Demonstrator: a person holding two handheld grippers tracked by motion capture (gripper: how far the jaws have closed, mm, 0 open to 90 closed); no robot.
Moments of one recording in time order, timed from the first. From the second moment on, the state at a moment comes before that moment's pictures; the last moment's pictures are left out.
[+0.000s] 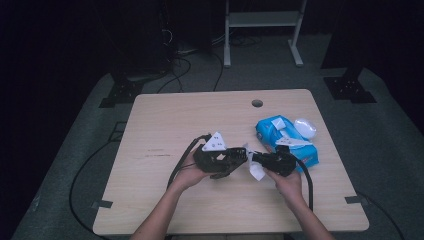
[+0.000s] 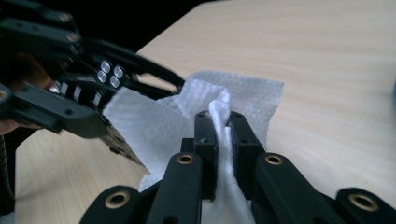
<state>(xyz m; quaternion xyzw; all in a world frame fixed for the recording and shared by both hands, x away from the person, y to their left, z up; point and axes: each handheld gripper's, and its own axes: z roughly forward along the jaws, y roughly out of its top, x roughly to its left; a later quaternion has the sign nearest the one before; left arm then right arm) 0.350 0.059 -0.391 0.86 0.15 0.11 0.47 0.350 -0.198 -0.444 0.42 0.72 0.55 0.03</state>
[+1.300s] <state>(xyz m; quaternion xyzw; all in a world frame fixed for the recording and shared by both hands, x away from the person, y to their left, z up) 0.335 0.120 -0.408 0.84 0.19 0.09 0.50 0.335 -0.147 -0.399 0.34 0.76 0.55 0.07</state>
